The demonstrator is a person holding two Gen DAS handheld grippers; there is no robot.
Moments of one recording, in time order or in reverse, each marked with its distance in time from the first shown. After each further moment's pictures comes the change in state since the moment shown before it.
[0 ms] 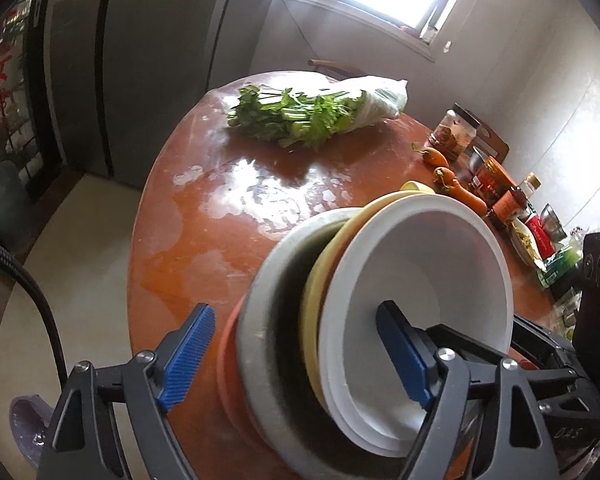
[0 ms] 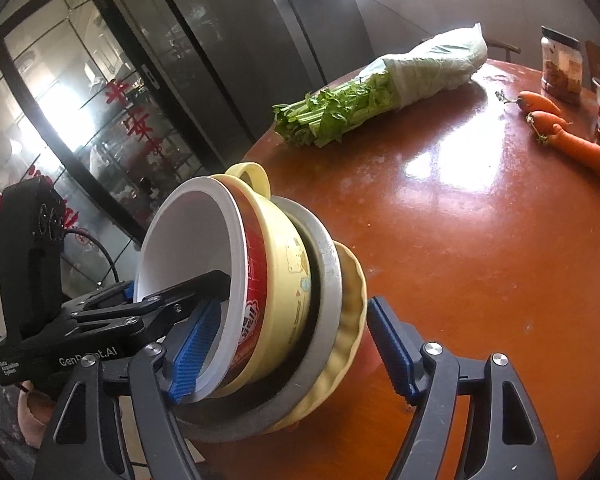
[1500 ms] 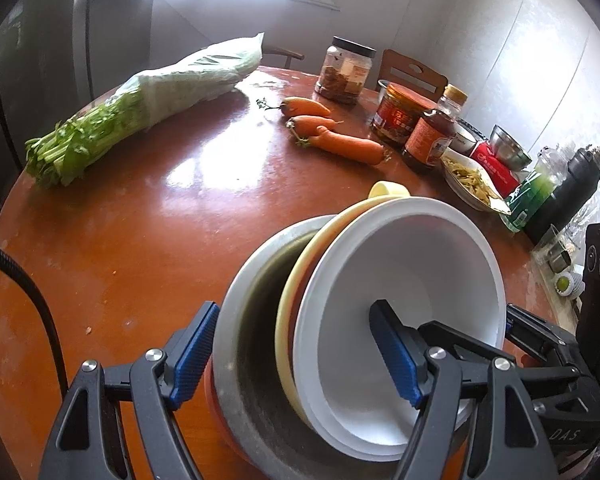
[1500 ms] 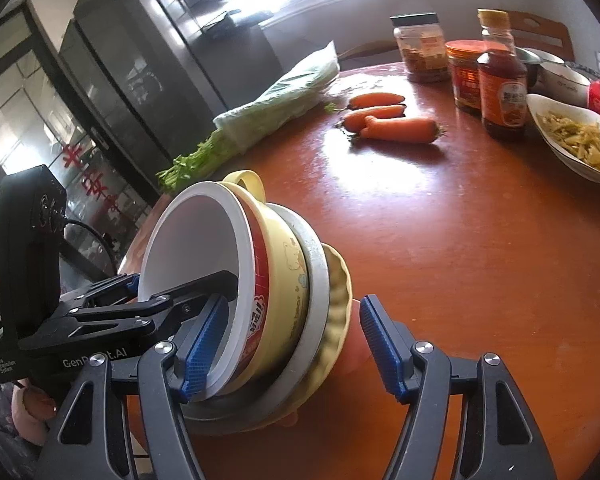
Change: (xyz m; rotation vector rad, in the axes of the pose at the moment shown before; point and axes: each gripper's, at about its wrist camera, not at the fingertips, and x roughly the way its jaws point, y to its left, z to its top) left arm 0.066 -0.199 -0.001 0.256 0.078 -0.077; right arm -0.118 -0.165 -0.036 0.181 -0.120 -0.101
